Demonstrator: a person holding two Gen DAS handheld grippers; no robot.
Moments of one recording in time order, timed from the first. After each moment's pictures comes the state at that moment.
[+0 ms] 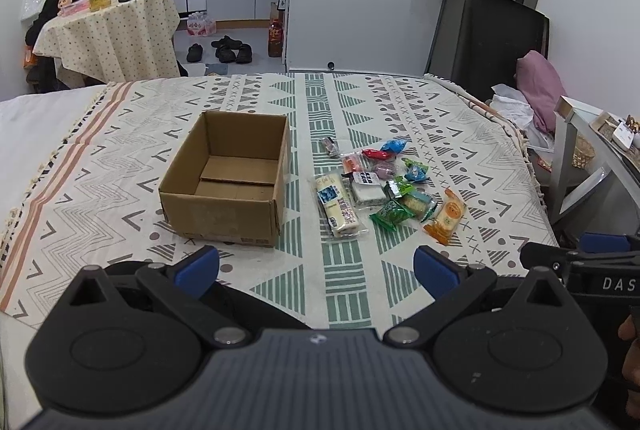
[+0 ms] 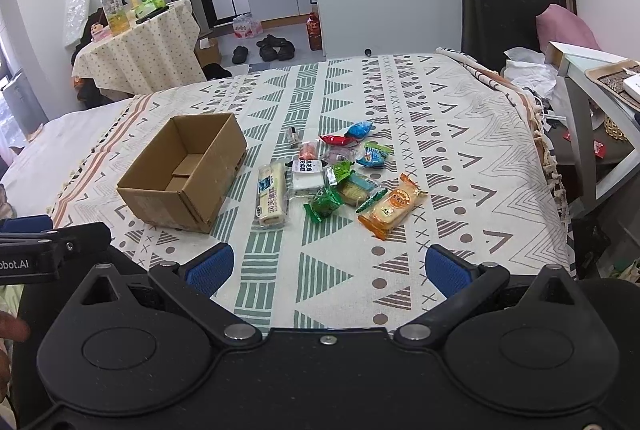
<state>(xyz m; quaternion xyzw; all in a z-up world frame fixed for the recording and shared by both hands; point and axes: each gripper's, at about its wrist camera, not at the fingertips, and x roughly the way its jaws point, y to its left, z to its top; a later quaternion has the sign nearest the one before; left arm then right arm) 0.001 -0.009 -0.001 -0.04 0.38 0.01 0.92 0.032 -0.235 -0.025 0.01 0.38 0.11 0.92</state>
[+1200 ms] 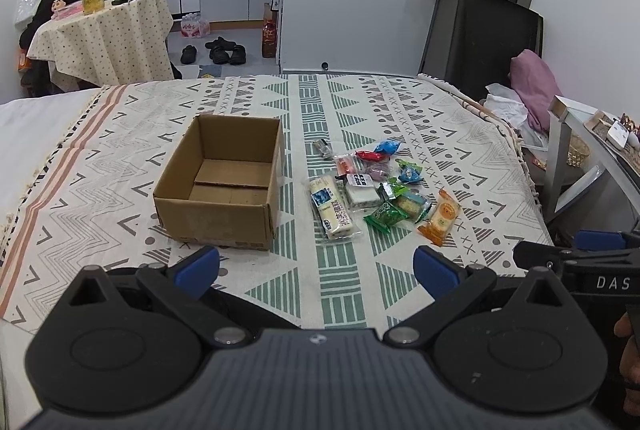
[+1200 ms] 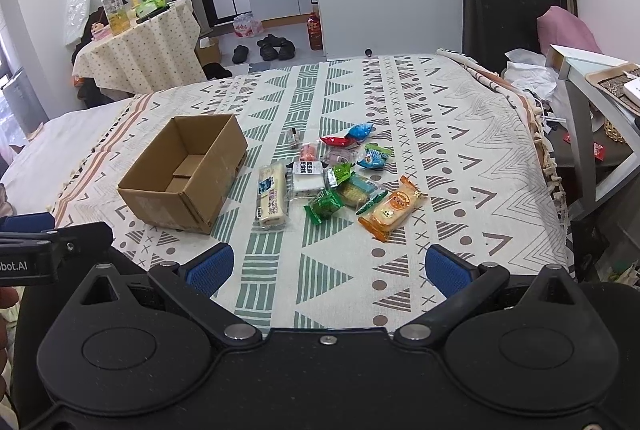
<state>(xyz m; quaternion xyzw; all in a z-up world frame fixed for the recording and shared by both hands) 0.004 -0.010 0.003 -0.04 0.38 0.00 0.92 0.032 -0.233 -0.022 0.01 0.38 0.11 0.92</state>
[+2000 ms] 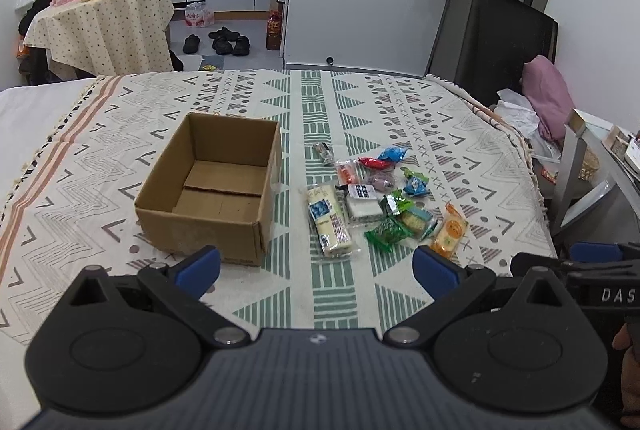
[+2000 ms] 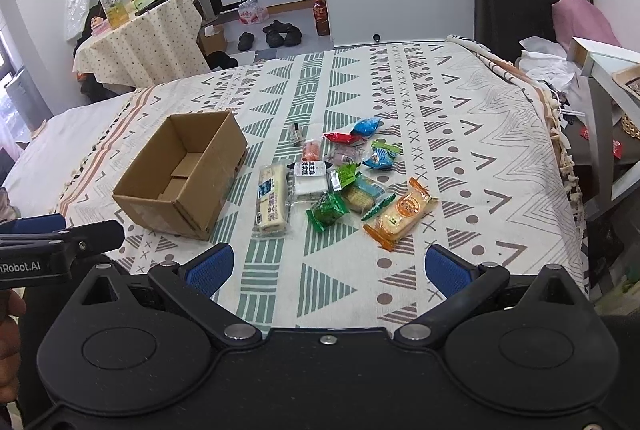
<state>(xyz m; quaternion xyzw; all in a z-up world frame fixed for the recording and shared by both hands) 0.052 -0.013 -0.007 -0.06 0.39 0.01 0.92 0.072 -0.237 -0.027 0.02 0.40 0.13 0.91</state>
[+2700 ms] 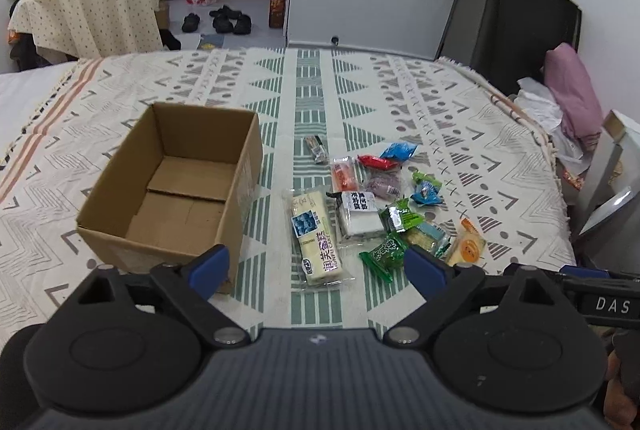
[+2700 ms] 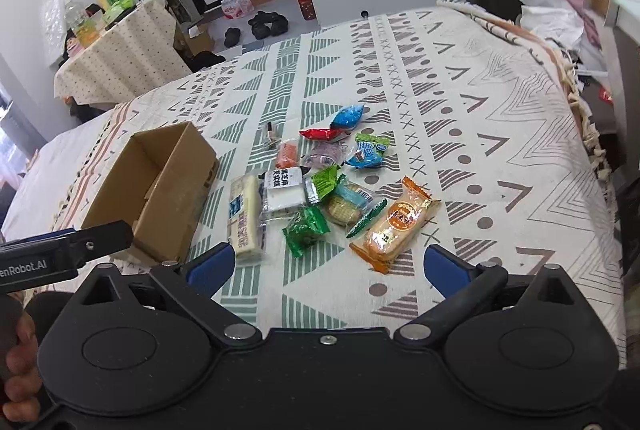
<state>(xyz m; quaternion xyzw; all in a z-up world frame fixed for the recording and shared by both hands) 0.139 -0.037 -0.052 -0.06 0.43 0.02 0.90 0.148 -0.266 -0.073 0.08 0.44 0.12 0.89</state>
